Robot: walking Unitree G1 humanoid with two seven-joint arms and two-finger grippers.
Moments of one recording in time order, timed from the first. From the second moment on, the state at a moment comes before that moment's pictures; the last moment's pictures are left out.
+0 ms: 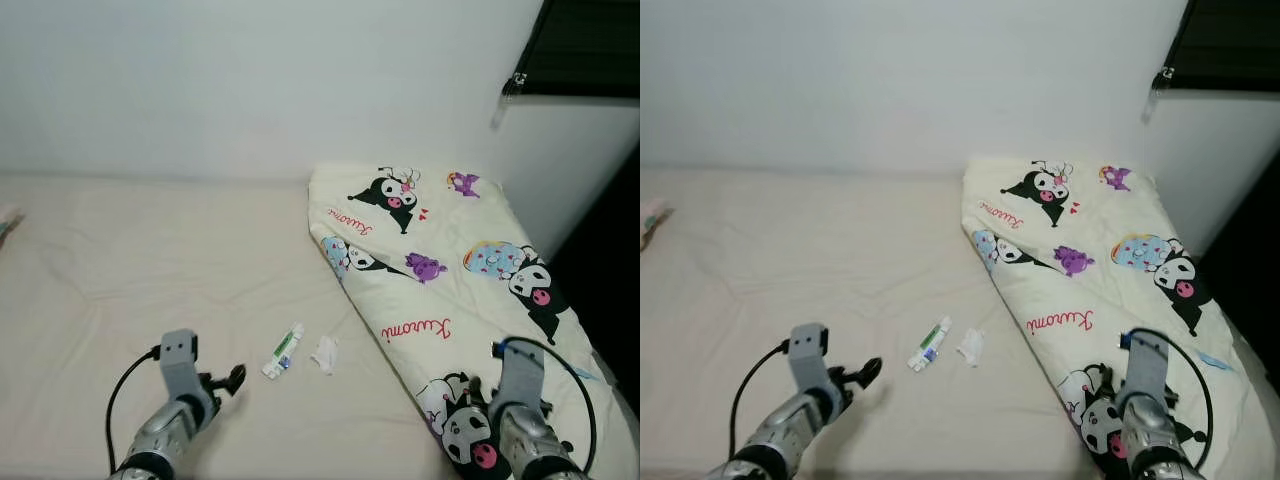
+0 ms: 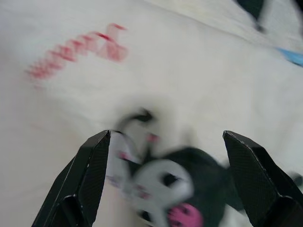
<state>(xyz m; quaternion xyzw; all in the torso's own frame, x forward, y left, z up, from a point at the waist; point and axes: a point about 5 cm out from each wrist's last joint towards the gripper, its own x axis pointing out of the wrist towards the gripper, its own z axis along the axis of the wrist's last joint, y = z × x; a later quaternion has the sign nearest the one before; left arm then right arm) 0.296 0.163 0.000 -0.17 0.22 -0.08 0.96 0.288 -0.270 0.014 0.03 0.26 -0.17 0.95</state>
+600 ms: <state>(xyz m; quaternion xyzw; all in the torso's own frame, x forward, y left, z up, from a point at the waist) 0.304 0.131 0.012 -0.09 0.18 -0.14 0.97 0.306 -0.216 0.016 0.01 0.23 -0.02 0.97</state>
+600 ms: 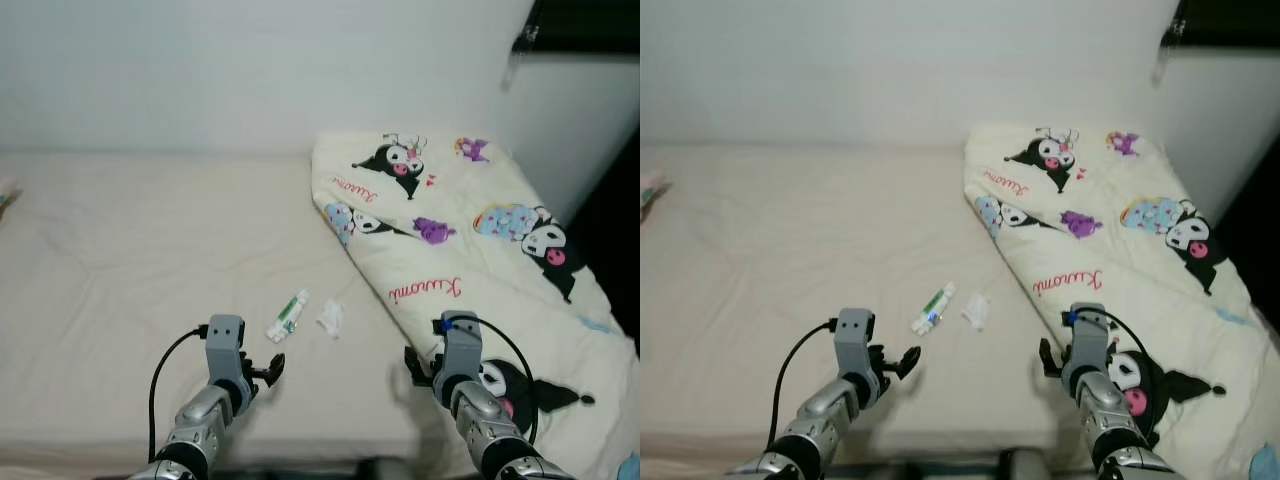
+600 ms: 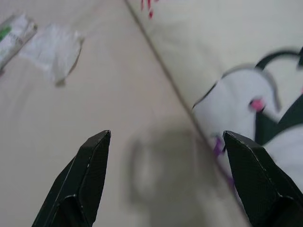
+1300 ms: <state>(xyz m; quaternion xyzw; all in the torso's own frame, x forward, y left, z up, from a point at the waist) 0.301 0.132 0.015 -0.06 0.15 -0.15 0.98 0.332 -0.199 0.046 -0.03 0.16 0.02 0.99</state>
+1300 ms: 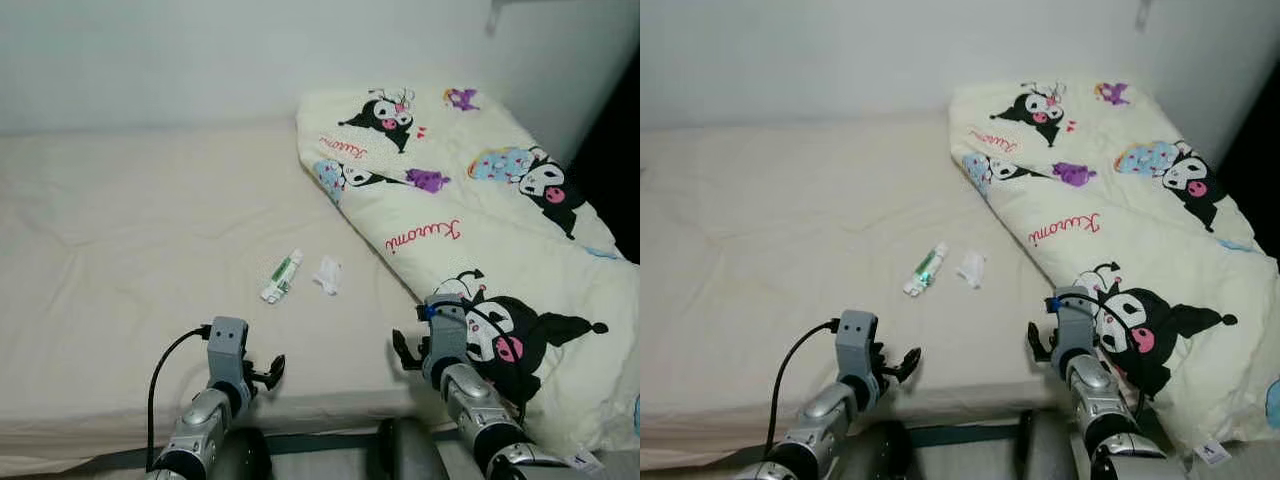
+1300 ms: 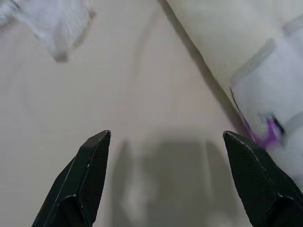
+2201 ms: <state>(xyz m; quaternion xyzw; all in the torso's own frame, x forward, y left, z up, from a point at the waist) 0.257 0.180 0.086 -0.01 0.00 -0.15 0.99 0.393 -0.177 0.165 -0.06 -0.03 0.13 0.99</state>
